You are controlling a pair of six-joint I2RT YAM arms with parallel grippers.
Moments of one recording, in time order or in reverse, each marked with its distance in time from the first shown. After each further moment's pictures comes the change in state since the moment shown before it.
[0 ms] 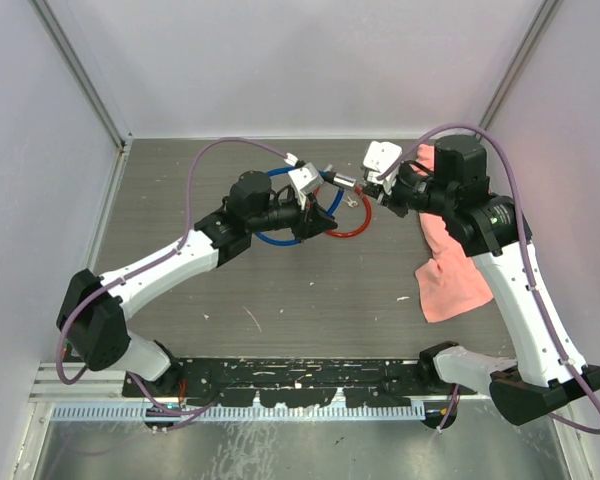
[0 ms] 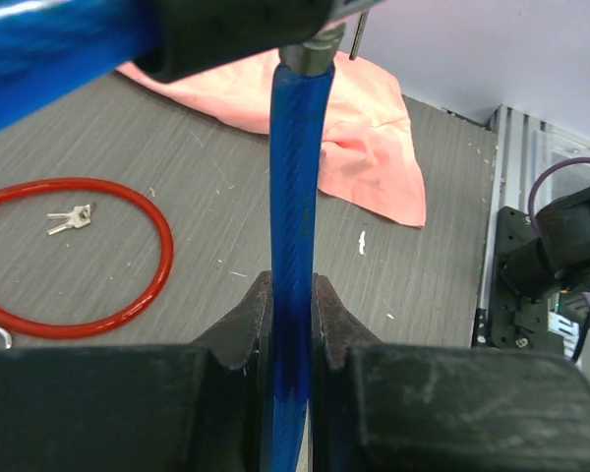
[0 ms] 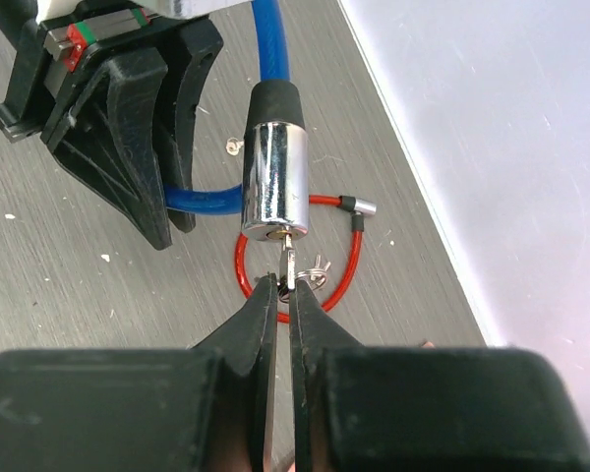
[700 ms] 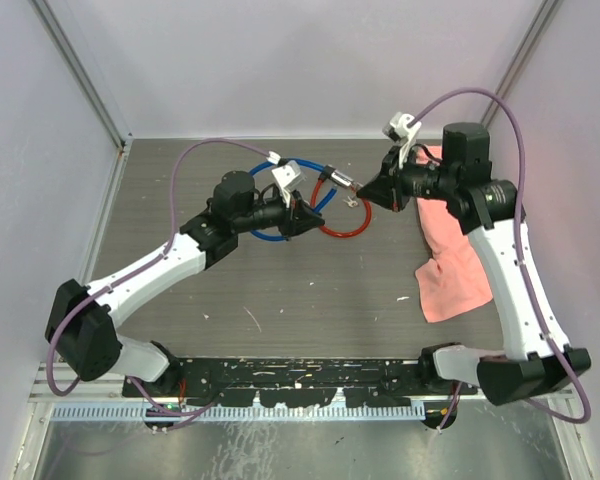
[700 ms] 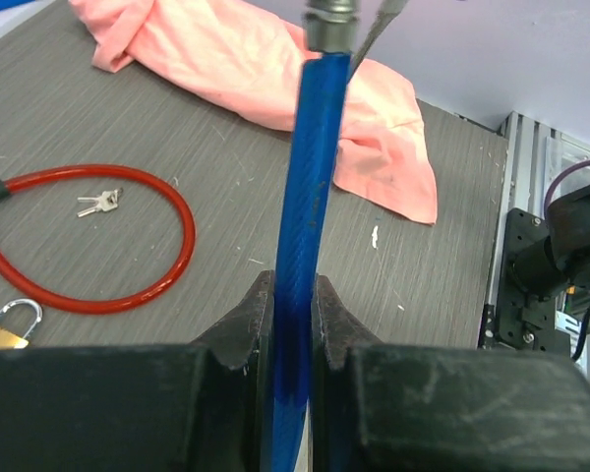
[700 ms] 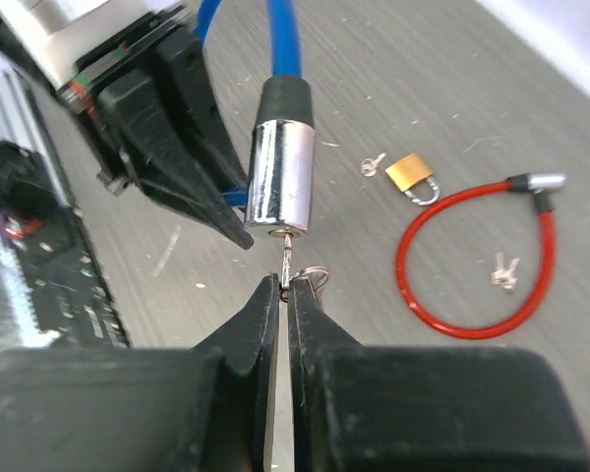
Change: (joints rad) left arm 0.073 -0.061 -0.055 0.014 0.031 -0.024; right arm -0.184 0.122 0.024 0.010 -0.337 0.517
